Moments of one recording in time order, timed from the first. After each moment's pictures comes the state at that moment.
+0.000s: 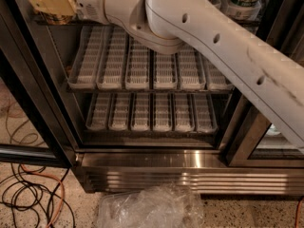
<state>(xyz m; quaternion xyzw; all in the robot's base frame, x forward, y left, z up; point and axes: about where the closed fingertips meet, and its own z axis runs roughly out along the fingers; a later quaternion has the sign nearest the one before) 0.611 0.191 1.119 -0.45 0.46 0.26 0.72</state>
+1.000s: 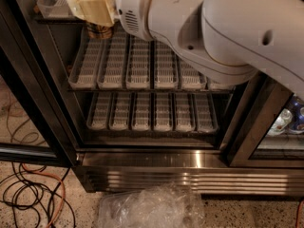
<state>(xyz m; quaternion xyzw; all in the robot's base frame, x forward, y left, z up) 0.546 0.088 1.114 -0.36 0.59 0.21 0.69</state>
